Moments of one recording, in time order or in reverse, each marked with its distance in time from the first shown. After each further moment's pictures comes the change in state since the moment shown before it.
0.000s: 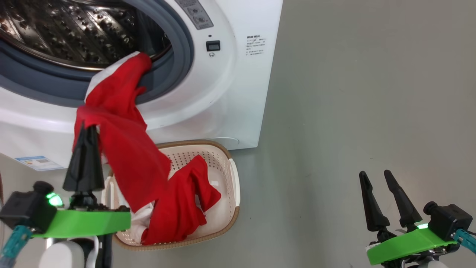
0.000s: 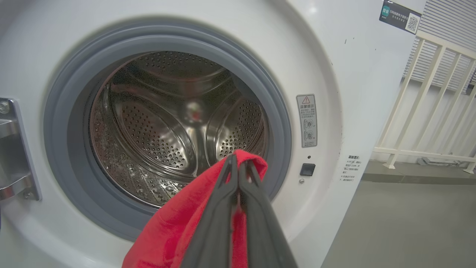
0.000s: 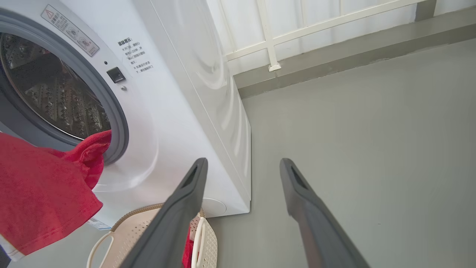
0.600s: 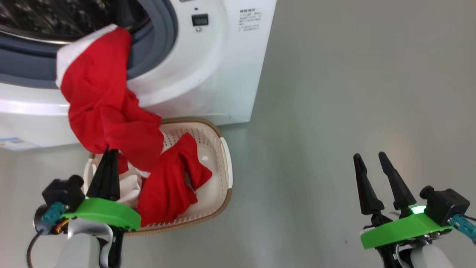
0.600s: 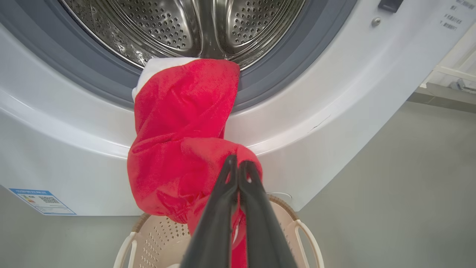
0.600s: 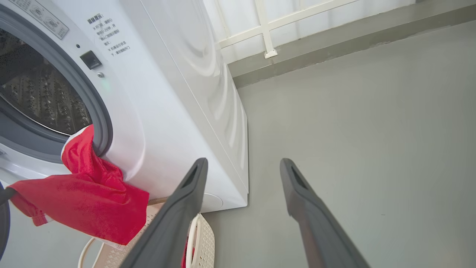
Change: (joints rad) left arm -0.104 0.000 -0.018 0.415 0.020 -0.014 0.000; right arm -0.059 0.018 0.012 -0.012 0.000 0.000 0.000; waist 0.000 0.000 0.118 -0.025
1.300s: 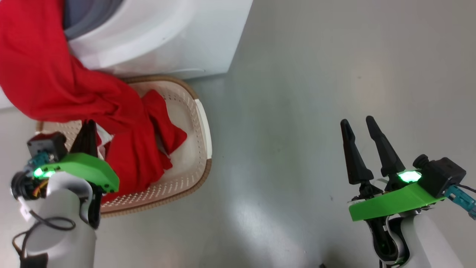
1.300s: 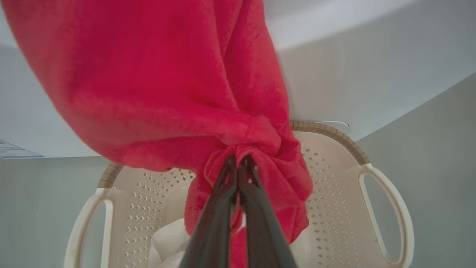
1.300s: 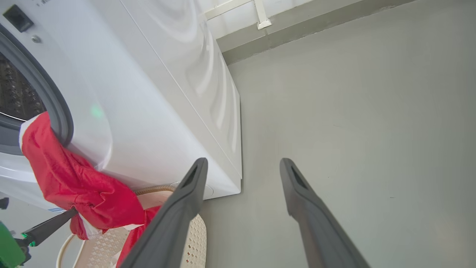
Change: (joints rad) left arm -0.333 0.065 0.019 0.458 0.057 -0.001 0.000; right arm -0.139 0.005 0.057 -0.025 0.039 0.000 0.000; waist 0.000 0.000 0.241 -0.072
